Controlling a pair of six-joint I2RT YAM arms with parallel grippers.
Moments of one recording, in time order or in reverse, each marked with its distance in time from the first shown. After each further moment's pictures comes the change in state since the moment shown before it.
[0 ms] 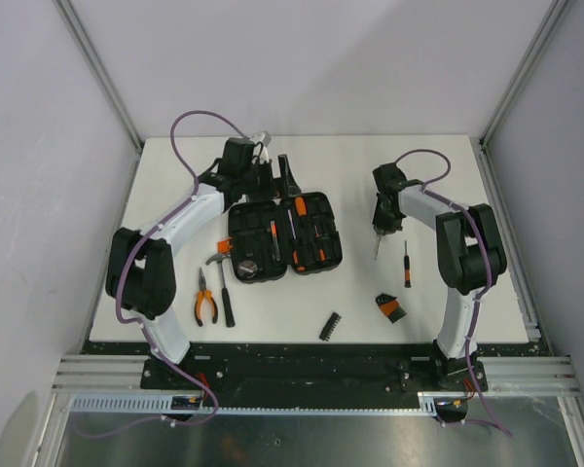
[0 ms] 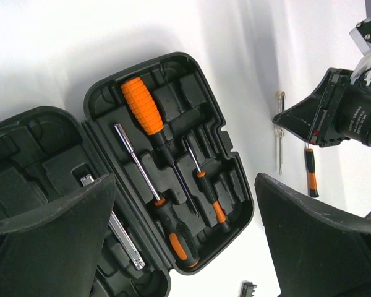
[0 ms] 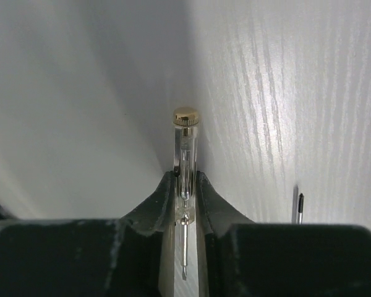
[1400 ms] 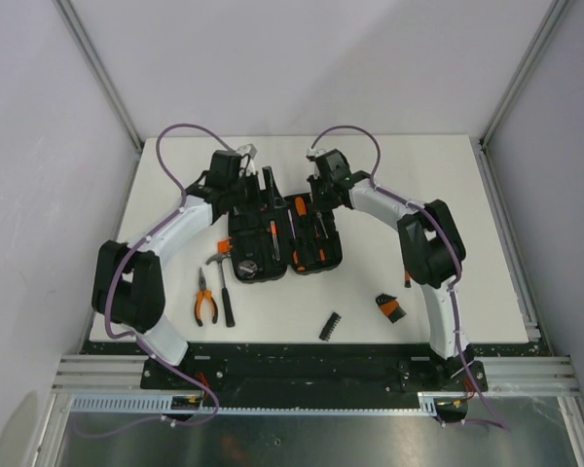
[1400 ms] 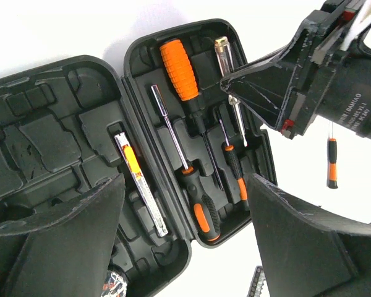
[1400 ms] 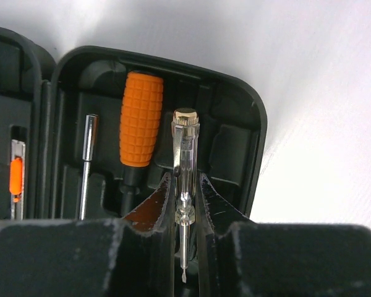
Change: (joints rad) left arm 0.043 -0.111 -0.161 -0.006 -0.027 0.001; right arm 0.260 0.178 0.339 0.190 -0.189 -0.299
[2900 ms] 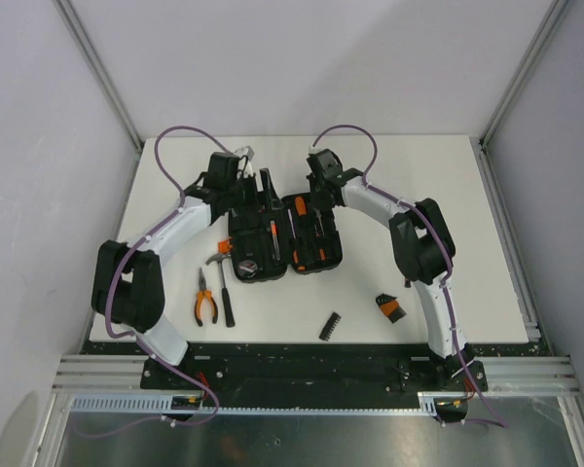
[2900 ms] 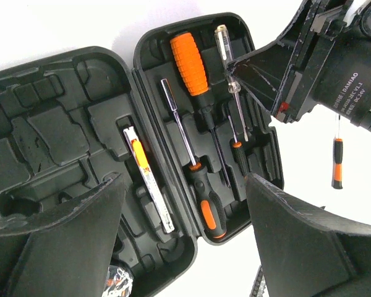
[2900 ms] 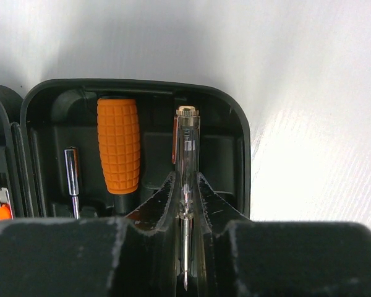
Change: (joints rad) left arm 0.016 0.000 -0.015 0.000 0.002 0.000; right arm 0.020 0.089 0.111 -0.087 0.145 0.136
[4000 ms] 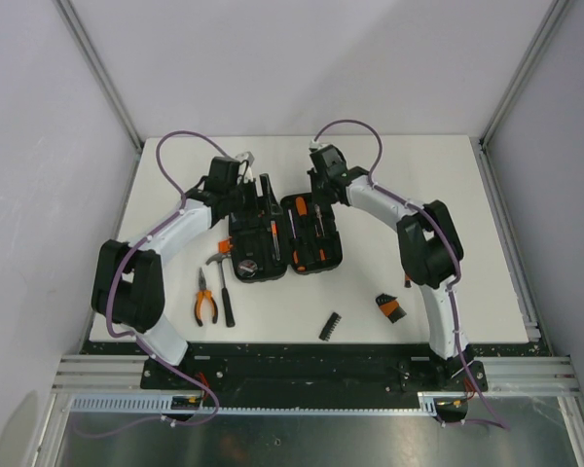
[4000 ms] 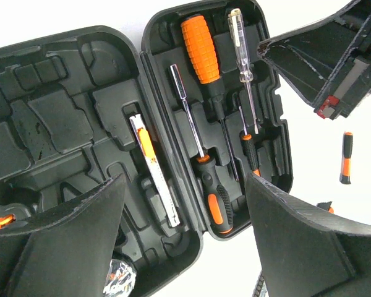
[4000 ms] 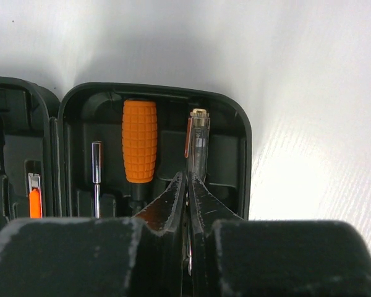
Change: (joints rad) left arm 0.000 0.000 -0.037 0.000 0.000 0.000; right arm 0.001 -0.079 -0.049 0.037 -0.017 -0.019
